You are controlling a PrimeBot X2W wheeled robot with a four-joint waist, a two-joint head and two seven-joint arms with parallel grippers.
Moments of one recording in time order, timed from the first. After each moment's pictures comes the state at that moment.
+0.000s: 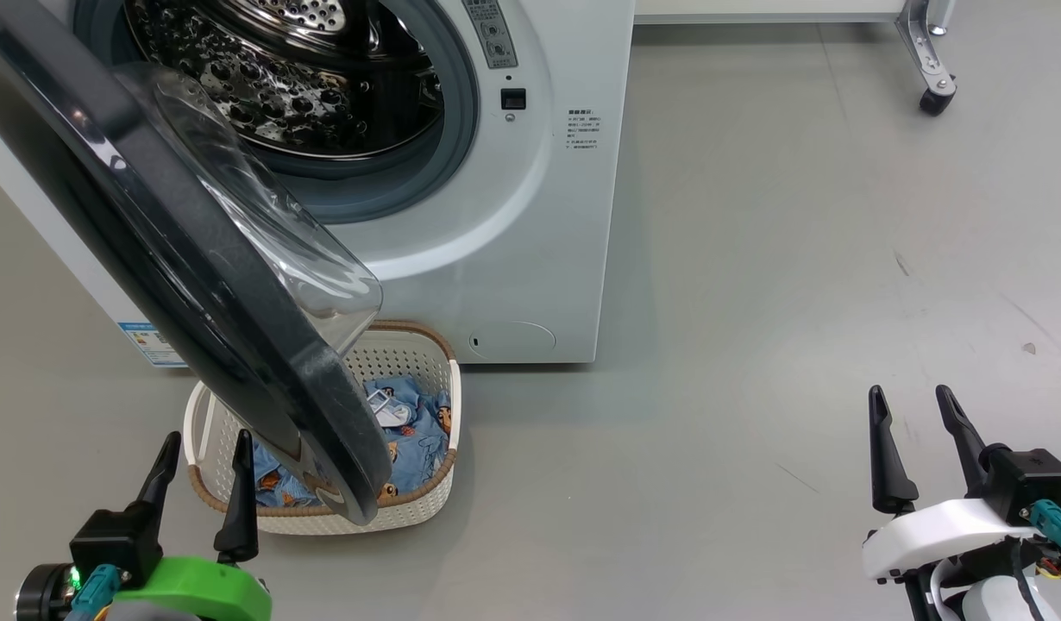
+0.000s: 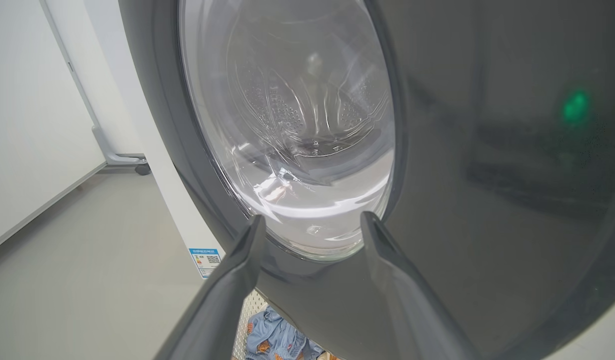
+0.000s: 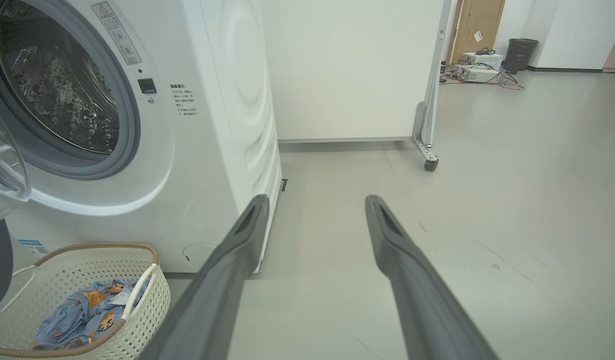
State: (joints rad) left arm 0.04 0.11 -0.04 0.20 -0.28 -0.12 -0.25; right arm 0.01 -0.22 0.20 0.20 0.36 -0.04 -0.26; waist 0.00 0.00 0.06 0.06
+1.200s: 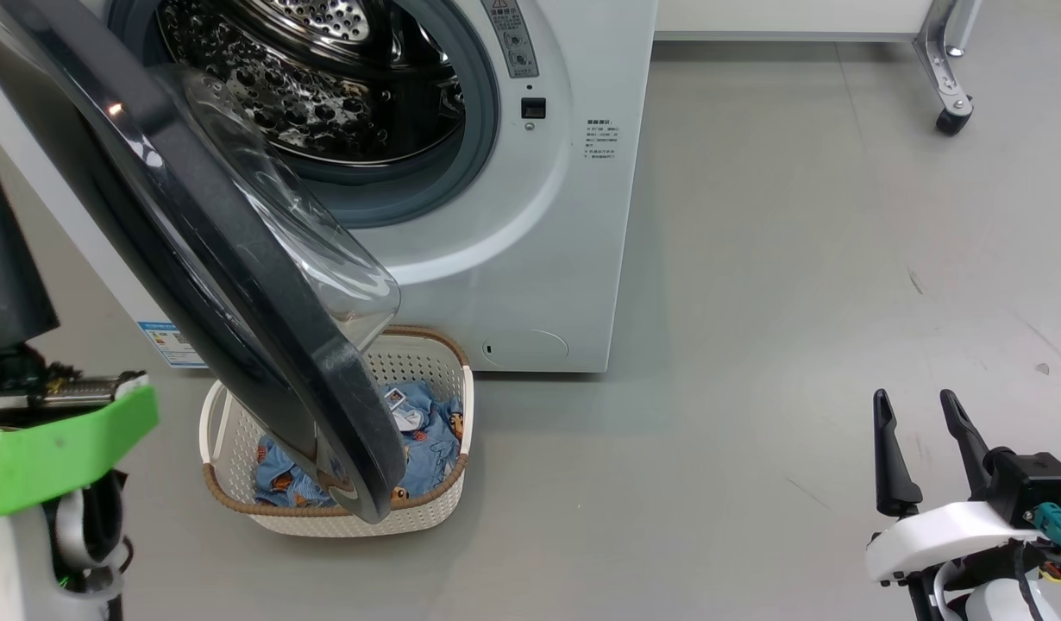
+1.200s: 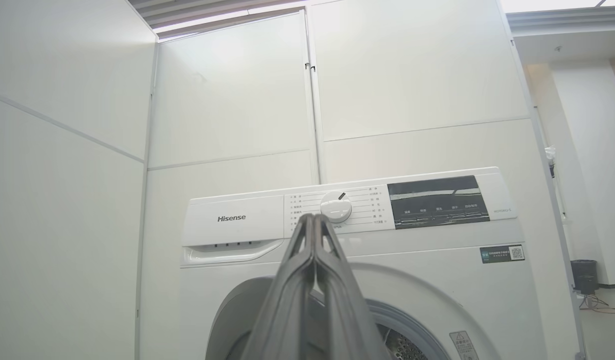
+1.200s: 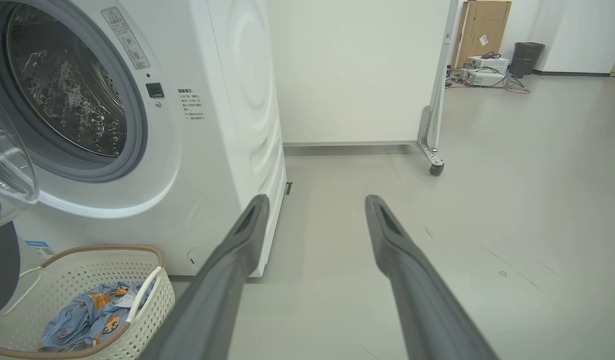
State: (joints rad) left arm -0.18 0.12 0.12 -0.31 -0.23 -0.11 -0.26; right arm 0.01 -0.18 0.14 0.23 0.31 0.00 -0.26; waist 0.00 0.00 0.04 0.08
